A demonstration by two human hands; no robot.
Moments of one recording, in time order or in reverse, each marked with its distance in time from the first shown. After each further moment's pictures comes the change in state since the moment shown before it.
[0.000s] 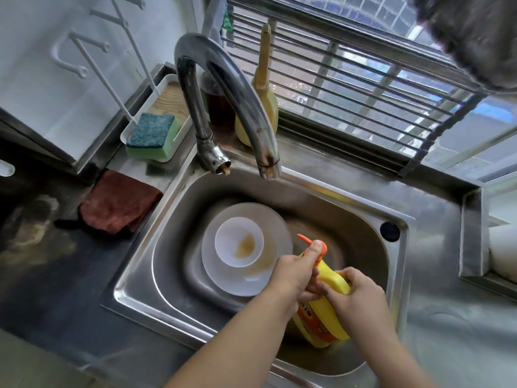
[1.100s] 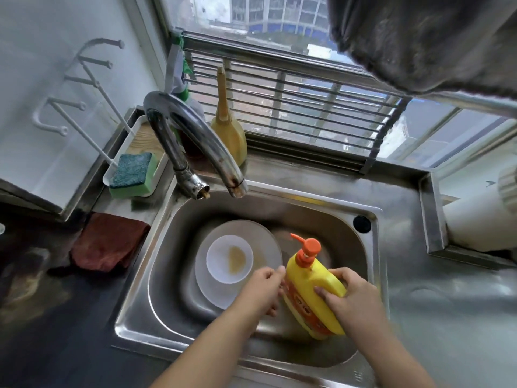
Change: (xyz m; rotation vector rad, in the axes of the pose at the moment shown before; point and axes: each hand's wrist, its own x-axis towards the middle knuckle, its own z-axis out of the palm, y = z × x) left_hand -0.013 -0.005 -0.039 0.419 -0.057 0.114; right_hand -0.015 0.020 -0.004 0.089 0.092 -0.040
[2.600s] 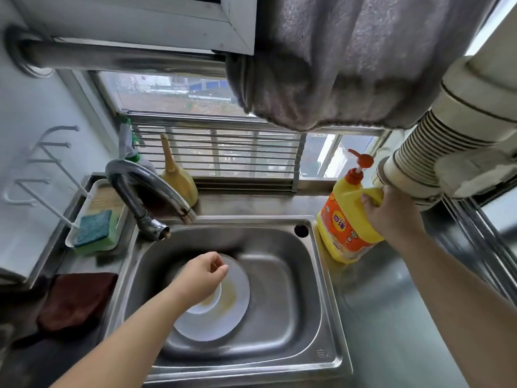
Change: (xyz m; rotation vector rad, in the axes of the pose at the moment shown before) left_hand -0.036 0.064 -0.059 0.776 0.088 0.464; right_hand 0.024 0.016 -0.185 -0.213 0.574 0.117
